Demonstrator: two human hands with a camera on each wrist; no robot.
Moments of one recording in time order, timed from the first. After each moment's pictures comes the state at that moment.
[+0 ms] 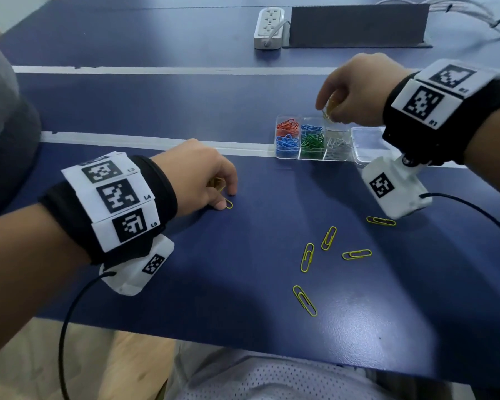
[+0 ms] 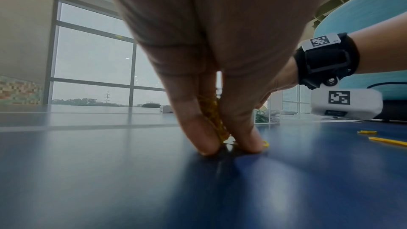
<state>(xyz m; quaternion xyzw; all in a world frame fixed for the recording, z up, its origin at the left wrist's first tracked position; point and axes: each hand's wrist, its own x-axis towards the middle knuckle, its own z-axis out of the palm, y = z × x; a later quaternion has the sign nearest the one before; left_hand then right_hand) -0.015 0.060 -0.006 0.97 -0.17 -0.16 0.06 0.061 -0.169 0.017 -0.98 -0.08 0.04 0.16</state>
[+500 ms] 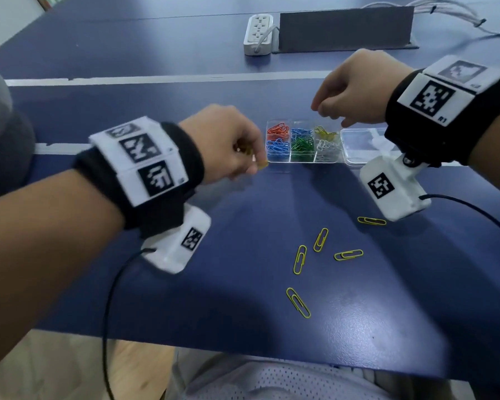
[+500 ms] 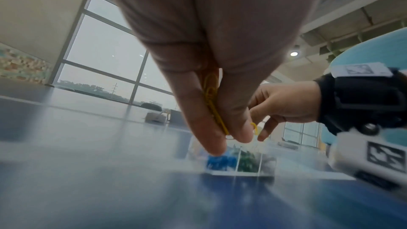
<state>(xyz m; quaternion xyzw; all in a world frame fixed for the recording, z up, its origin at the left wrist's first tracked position) 0.007 0.023 0.020 0.96 -0.18 -0.13 0.18 0.054 -0.180 0.024 -0.97 -0.04 0.06 0.25</state>
